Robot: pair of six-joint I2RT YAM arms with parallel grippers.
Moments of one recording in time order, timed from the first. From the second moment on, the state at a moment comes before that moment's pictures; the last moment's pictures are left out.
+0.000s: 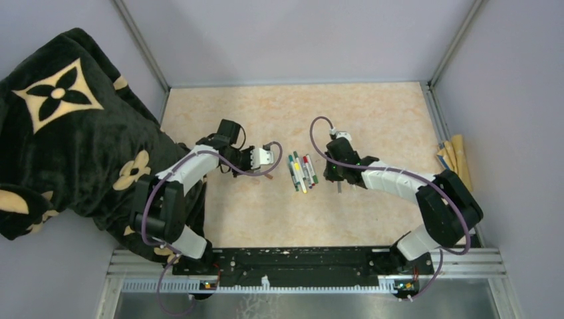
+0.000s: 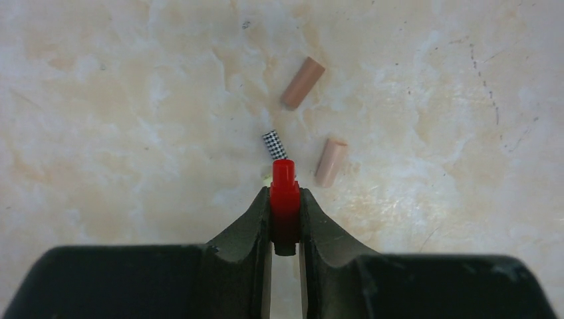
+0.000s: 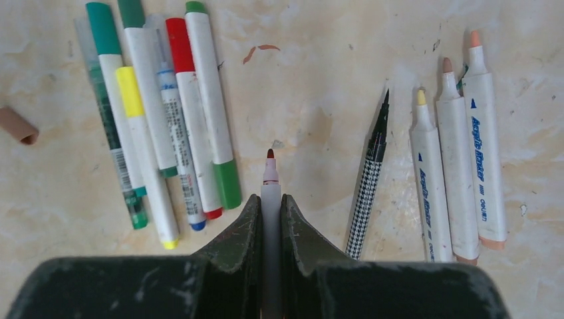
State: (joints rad) left arm -0.31 1.53 0.99 -0.60 0.45 1.19; right arm 0.62 1.49 0.82 -0.19 0.13 0.53
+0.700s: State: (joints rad) left arm -0.35 1.65 0.93 -0.48 0.43 1.10; right arm 0.66 1.60 0.80 -0.10 0.34 0.57
